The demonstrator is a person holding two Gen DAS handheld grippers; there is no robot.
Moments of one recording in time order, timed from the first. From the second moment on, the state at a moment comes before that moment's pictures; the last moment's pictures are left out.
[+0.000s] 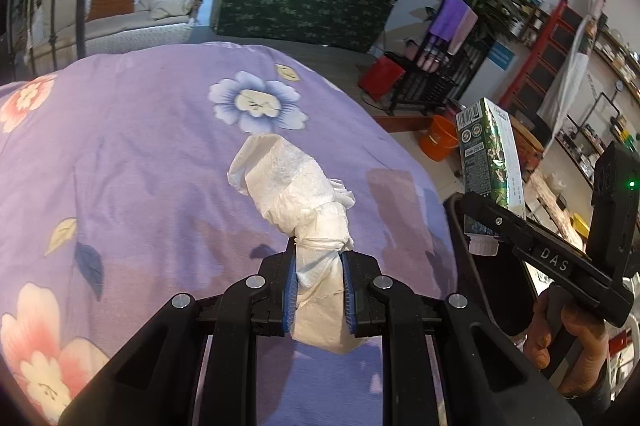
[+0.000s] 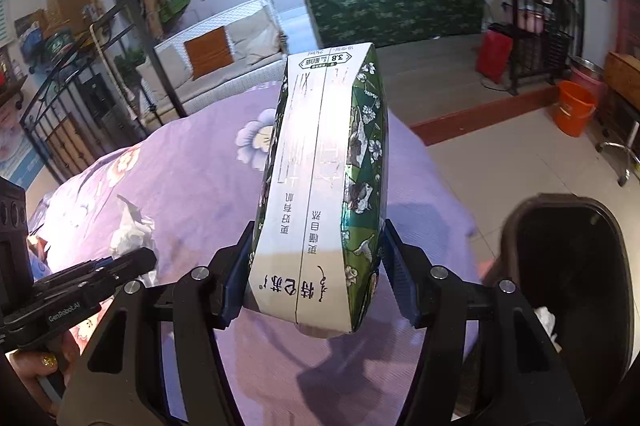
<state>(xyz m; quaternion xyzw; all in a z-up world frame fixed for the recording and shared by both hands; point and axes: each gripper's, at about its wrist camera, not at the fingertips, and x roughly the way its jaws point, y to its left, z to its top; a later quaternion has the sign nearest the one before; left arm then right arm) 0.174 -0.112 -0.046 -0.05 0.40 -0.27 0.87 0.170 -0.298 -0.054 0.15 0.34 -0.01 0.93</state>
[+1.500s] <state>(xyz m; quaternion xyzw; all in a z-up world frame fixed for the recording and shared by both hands) 0.121 -0.295 -0.064 0.06 0.42 -0.45 0.79 0.080 -0.485 -0.134 0.25 0.39 -0.26 0.85</state>
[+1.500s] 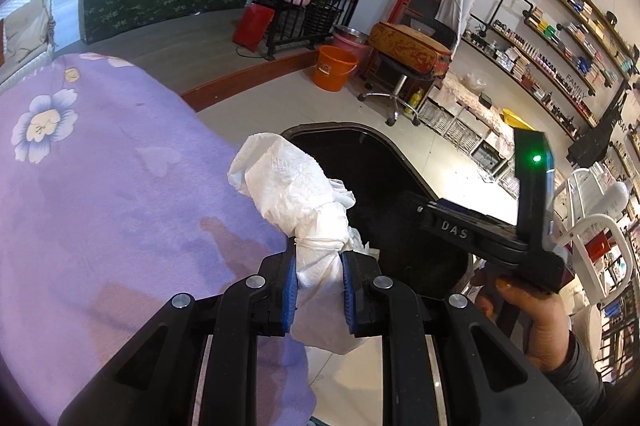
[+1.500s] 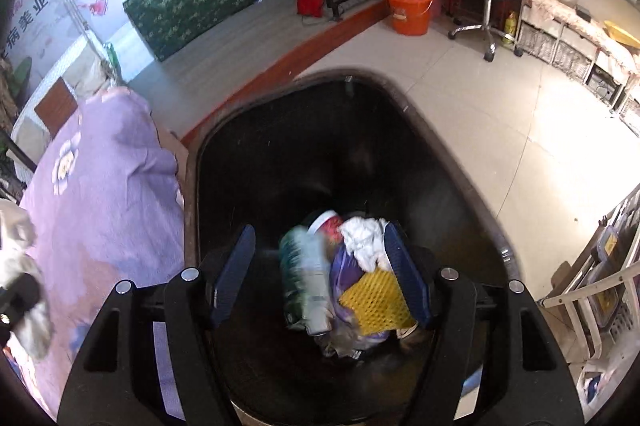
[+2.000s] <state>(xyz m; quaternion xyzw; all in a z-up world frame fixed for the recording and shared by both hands) 0.105 -0.369 -0.078 0.11 0.44 -0.49 0.75 0.042 -0.507 -0.087 0.23 0.32 -0.32 0.86</state>
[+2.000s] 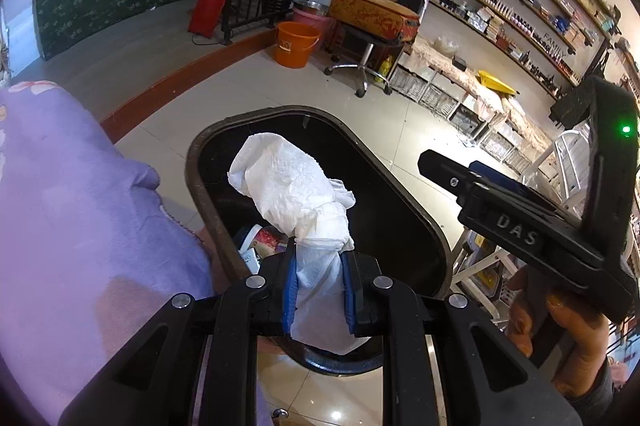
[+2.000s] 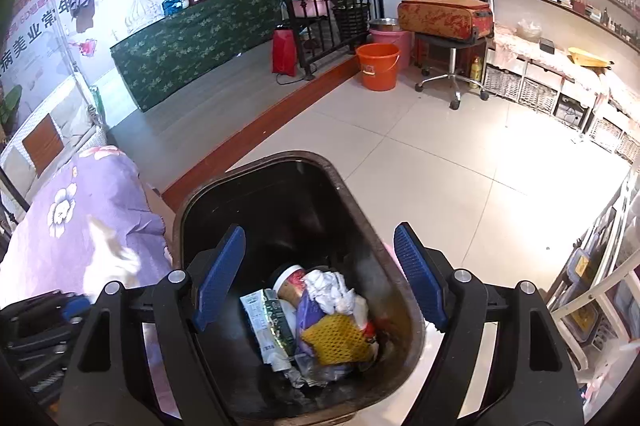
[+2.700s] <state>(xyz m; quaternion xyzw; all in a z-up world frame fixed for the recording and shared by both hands) 0.092 -0.382 -0.072 0.13 0.39 -0.52 0.75 0.015 -0.518 -0.084 0.23 0.31 -0.35 0.85</state>
